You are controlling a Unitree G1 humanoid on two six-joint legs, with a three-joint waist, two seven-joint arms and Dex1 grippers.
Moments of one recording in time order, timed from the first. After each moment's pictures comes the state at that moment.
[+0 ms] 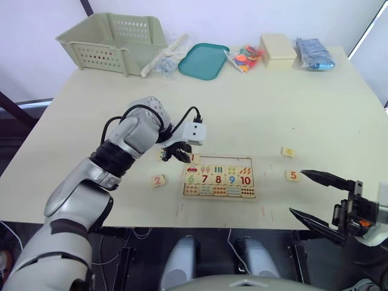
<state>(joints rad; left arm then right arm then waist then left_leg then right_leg) -0.99 0.68 -0.62 0.22 0.26 0.49 -1.55 0.49 -0.64 -0.44 -0.66 0.78 0.15 1.08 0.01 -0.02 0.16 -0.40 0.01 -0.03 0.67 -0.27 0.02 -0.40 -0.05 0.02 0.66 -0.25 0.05</state>
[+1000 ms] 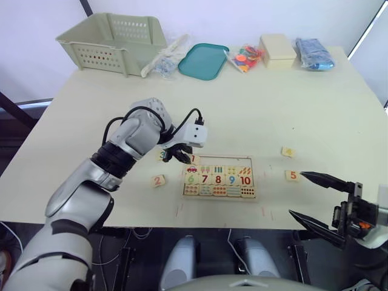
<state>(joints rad) -0.99 0.68 -0.63 0.21 0.27 0.47 -1.55 0.50 -0.64 -0.44 -0.67 0.78 0.15 1.08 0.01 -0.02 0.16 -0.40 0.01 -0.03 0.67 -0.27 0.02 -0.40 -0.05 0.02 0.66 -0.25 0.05</state>
